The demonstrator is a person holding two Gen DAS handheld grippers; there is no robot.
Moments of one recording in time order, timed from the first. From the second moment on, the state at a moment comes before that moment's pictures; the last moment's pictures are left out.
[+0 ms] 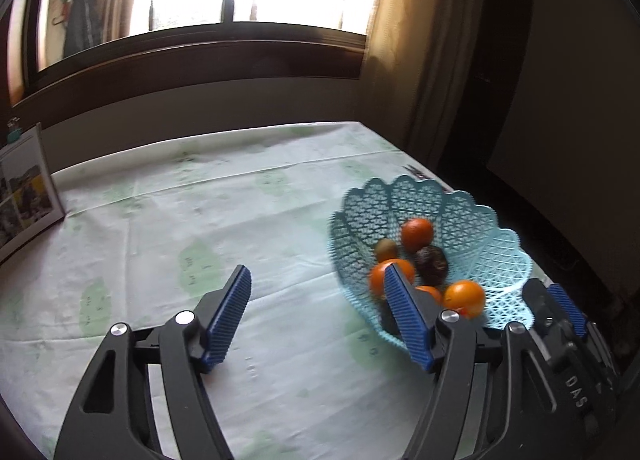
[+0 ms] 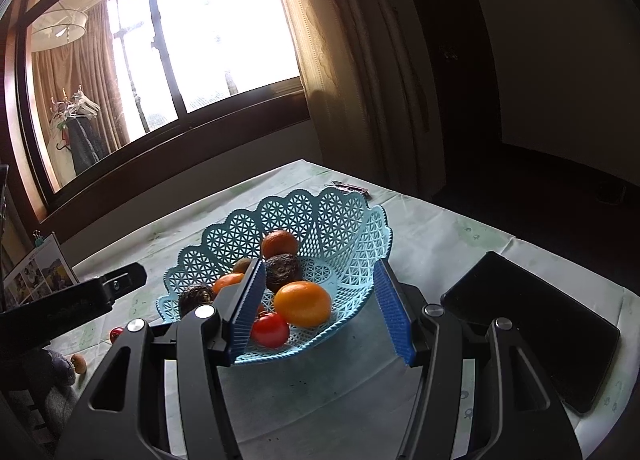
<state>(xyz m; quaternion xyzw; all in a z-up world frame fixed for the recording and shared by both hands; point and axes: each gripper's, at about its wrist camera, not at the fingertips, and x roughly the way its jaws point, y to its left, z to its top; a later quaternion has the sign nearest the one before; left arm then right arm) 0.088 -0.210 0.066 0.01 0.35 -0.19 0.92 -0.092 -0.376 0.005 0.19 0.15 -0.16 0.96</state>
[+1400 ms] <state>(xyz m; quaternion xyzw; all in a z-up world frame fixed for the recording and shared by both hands) 0.075 -0.060 0.015 -0.02 0.42 -0.05 0.90 -0.083 -0.355 0.007 0.17 0.17 -0.08 0.97</state>
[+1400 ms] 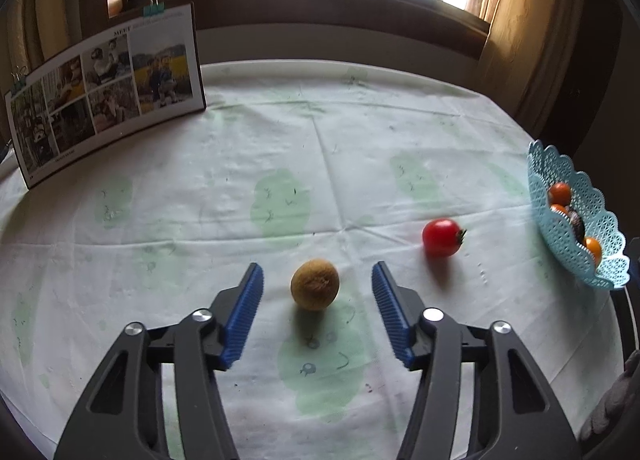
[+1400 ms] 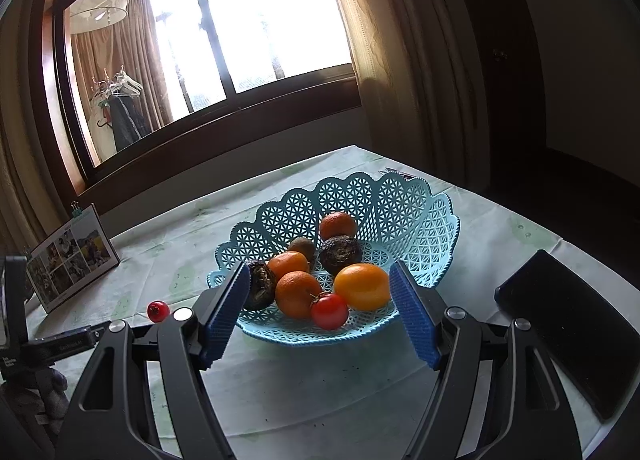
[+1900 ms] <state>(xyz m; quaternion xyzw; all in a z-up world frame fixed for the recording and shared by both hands) 0.078 -0.062 0.007 -0.01 0.43 -0.05 0.90 -0.083 -0.355 0.006 0.17 0.17 -0.08 0.97</state>
